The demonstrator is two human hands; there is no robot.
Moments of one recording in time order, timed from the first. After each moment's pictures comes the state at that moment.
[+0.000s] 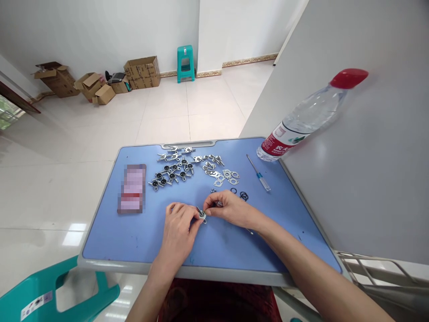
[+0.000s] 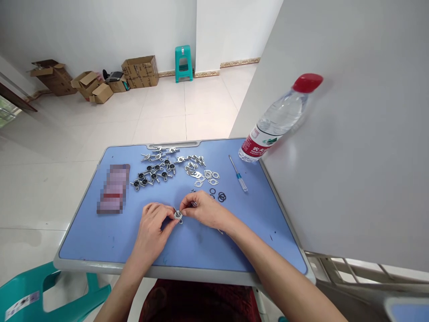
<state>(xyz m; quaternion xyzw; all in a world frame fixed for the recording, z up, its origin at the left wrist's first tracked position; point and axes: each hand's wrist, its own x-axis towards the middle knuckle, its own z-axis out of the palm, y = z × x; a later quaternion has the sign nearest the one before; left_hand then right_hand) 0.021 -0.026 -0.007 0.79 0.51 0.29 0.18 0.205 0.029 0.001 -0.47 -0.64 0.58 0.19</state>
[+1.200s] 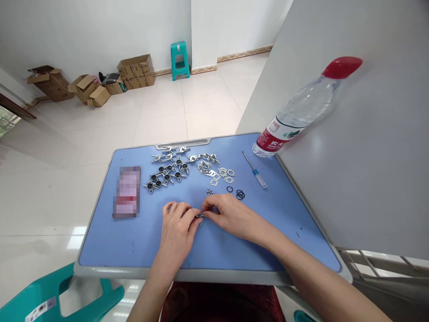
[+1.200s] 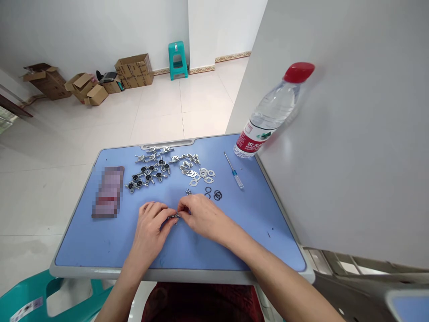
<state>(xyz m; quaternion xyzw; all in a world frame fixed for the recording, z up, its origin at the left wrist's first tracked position) 0.025 -0.021 -0.008 0.82 0.50 0.24 0.12 0.203 0.016 0.025 -0.51 -0.75 0.41 0.13</state>
